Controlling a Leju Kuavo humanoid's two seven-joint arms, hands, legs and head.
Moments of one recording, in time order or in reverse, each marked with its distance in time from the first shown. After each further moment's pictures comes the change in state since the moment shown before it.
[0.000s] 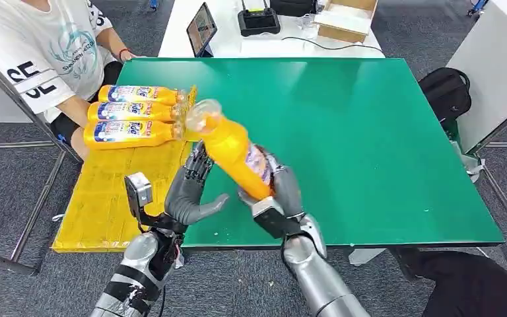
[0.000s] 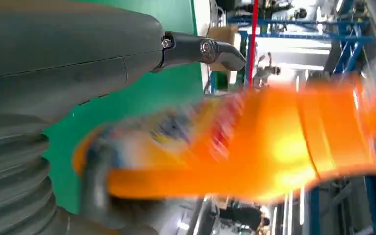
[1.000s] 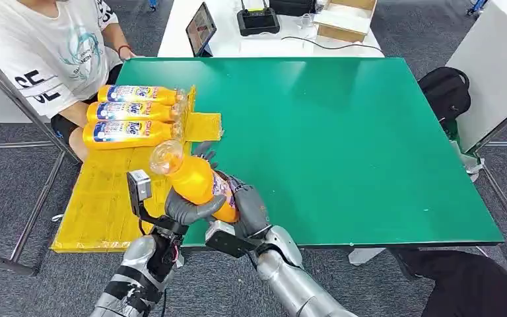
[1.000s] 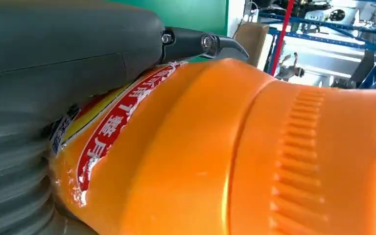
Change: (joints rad) left arm -0.007 0.000 0.009 0.068 0.129 -0.016 0.077; right arm -0.065 0.074 0.173 0.280 0.146 -0.049 0.040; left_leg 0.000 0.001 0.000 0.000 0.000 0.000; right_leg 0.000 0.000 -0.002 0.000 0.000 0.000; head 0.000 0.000
